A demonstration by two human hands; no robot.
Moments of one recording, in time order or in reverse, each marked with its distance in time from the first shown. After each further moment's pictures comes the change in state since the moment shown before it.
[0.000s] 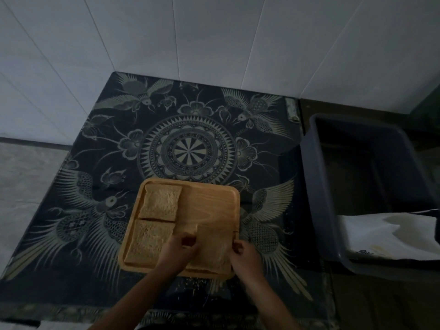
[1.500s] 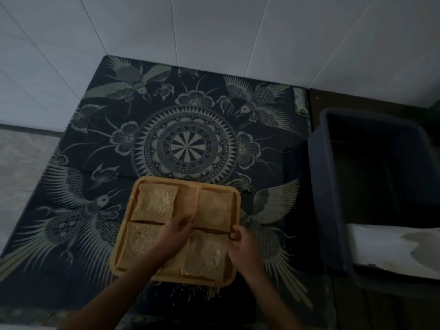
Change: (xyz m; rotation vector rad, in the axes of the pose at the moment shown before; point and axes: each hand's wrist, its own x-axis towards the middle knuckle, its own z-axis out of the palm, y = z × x) left_hand 0.050 0.022 -0.015 -0.036 -0.037 -0.013; right_hand 0.040 -0.016 -0.005 -0.175 0.028 -0.148
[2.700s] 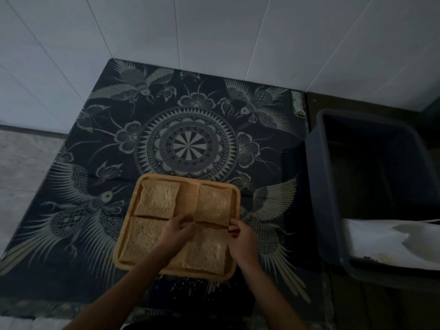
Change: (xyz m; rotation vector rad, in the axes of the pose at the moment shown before) left_hand -0.013 -0.012 0.007 -0.220 0.008 -0.006; right_hand 0.004 -0.004 0.009 0.016 0.096 0.001
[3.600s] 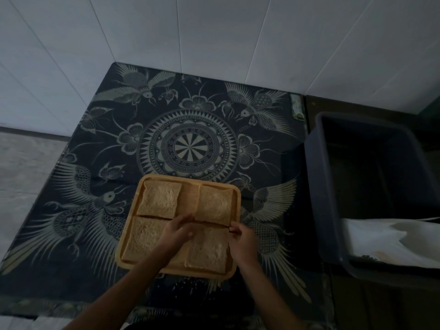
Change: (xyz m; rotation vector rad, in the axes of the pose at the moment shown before) left_hand -0.002 -0.004 -0.002 -0.158 -0.059 -0.008; right_hand -0.003 0.006 0.005 0.092 0.021 0.031
